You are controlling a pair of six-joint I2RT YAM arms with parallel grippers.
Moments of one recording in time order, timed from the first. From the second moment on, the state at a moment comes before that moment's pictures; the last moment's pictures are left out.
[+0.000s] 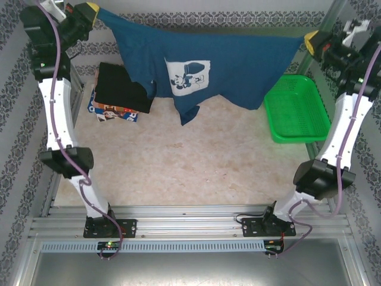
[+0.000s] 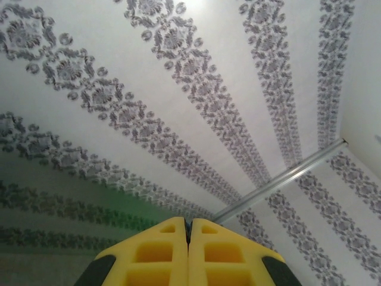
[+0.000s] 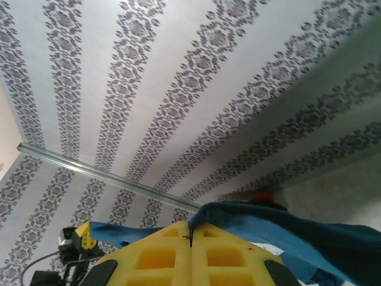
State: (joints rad) left arm 0.24 1.89 2.39 -0.32 0.75 -1.07; right arm -0.49 1.65 2.00 -0.45 -1.07 1.03
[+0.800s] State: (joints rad) left arm 0.24 1.34 1.51 -0.23 0.73 -1.00; right arm -0.41 1.33 1.51 -0.60 -1.02 0.82
